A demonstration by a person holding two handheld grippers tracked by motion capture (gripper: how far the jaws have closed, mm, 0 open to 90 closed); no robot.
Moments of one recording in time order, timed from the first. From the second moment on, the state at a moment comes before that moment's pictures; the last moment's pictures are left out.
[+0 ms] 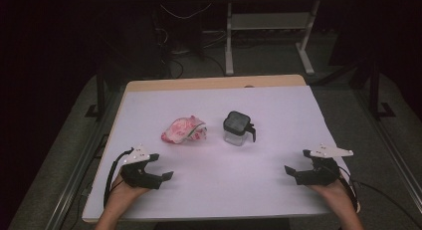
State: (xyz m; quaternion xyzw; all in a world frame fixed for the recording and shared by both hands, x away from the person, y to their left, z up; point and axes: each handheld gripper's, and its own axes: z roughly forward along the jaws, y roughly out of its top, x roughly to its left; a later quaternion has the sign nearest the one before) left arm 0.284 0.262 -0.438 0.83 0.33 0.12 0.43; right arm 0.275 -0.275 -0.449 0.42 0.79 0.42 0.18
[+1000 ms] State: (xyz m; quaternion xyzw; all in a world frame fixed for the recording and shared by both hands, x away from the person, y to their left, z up) left arm 0.277 0.261 -0.437 0.84 0.33 0.13 0.42; right arm 0.301 -0.254 -0.418 0.39 0.81 0.41 0.15
